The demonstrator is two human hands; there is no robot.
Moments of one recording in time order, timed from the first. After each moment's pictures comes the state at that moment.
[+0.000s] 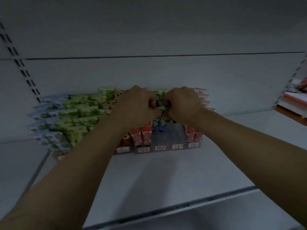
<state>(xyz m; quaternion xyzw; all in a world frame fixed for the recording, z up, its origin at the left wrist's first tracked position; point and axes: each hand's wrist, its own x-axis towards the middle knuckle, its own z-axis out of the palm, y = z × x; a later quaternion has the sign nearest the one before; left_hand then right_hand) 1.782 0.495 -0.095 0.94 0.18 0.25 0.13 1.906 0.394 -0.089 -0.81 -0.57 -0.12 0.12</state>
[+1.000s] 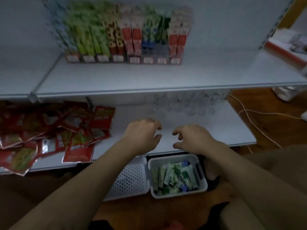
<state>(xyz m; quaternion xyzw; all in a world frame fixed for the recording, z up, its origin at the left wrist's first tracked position) 1.650 0.251 -0.276 0.97 0.23 0.04 0.10 1.796 0.136 -0.270 -0.83 -0.53 0.19 -0.04</state>
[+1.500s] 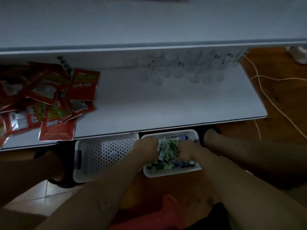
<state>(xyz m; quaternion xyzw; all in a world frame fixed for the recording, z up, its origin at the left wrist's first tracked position) 1.690 0.217 -0.462 0.89 0.26 -0.29 0.23 1.831 0.106 -0.473 -0.78 -0.38 0.46 -0.18</state>
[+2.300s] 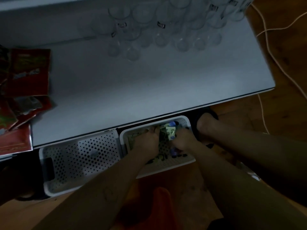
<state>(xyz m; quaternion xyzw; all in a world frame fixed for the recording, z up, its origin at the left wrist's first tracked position) 1.749 0.187 -0.557 0.90 0.22 -0.28 0.24 1.870 0.092 -0.531 -0.82 -0.20 0.54 0.04</state>
